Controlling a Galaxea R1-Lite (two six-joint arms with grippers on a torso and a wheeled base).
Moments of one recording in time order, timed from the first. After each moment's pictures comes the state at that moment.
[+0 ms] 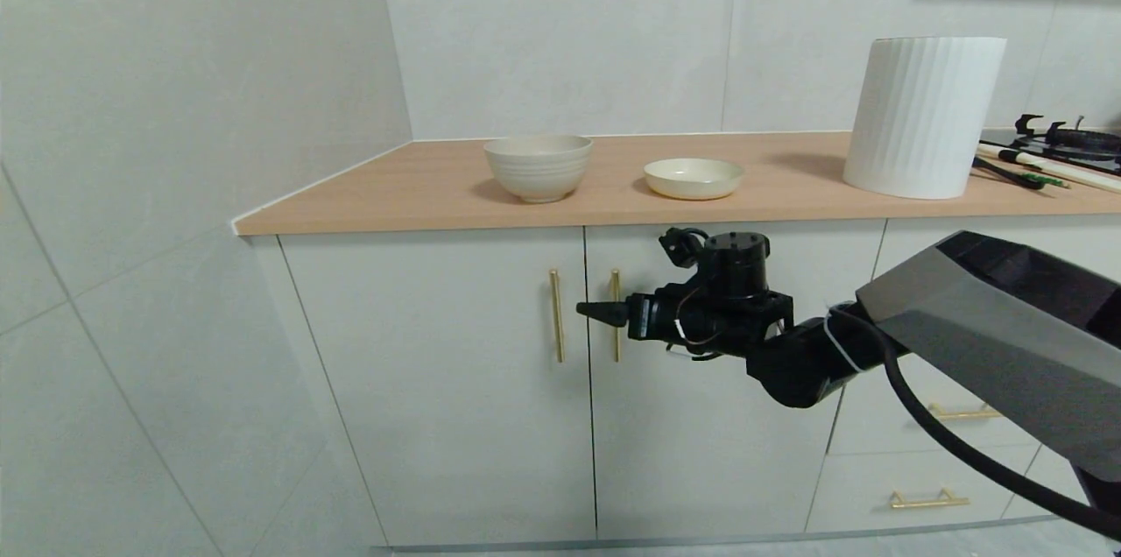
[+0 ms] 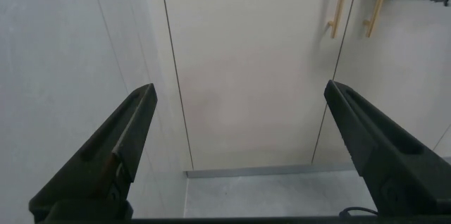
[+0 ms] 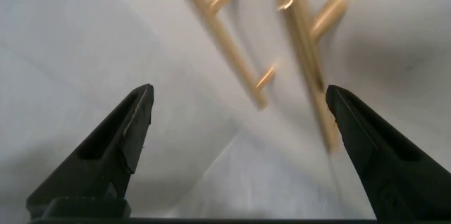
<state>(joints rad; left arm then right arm) 0.00 0.00 0.00 0.00 -0.02 0.01 0.53 2.35 -1.34 -0.79 0.40 0.43</state>
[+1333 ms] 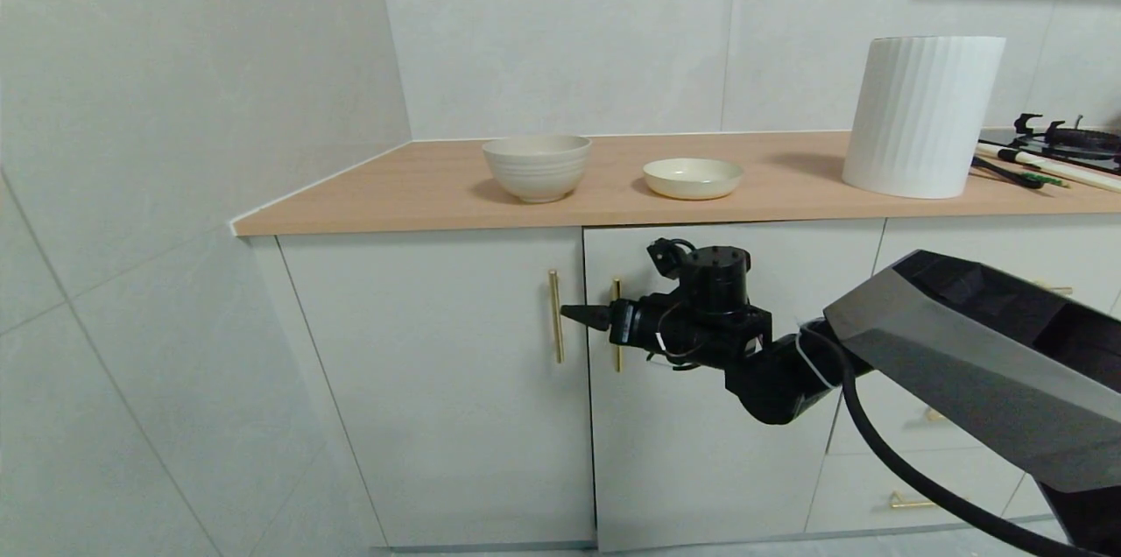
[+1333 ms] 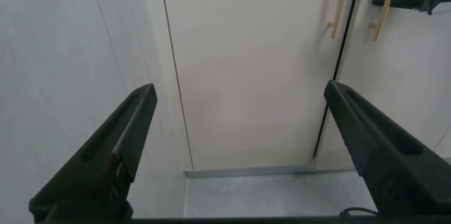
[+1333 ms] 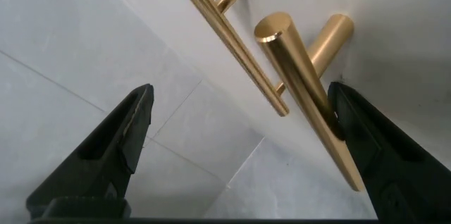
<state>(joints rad) 0.00 0.00 0.00 0.00 -0.02 0.01 0.59 2.40 -1.36 -0.86 0.39 0.56</state>
